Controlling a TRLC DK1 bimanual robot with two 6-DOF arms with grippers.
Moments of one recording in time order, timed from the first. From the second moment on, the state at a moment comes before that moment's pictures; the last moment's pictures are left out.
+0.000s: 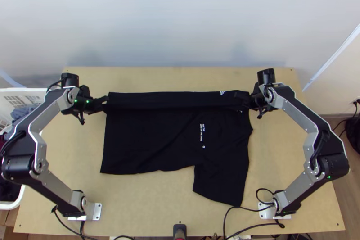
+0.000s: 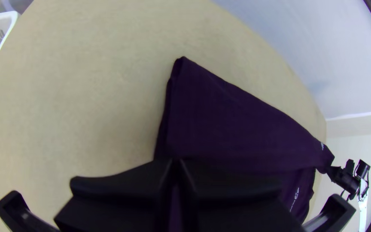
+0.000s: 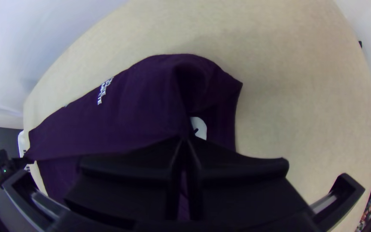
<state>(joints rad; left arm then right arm) 0.13 1.73 1.24 -0.62 0.31 -0.23 0.12 1.76 1.28 -0.60 -0.12 0.44</state>
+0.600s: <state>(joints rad) 0.18 1.52 1.15 -0.62 0.31 -0.18 0.13 1.47 1.15 -0.83 -0.09 0.54</state>
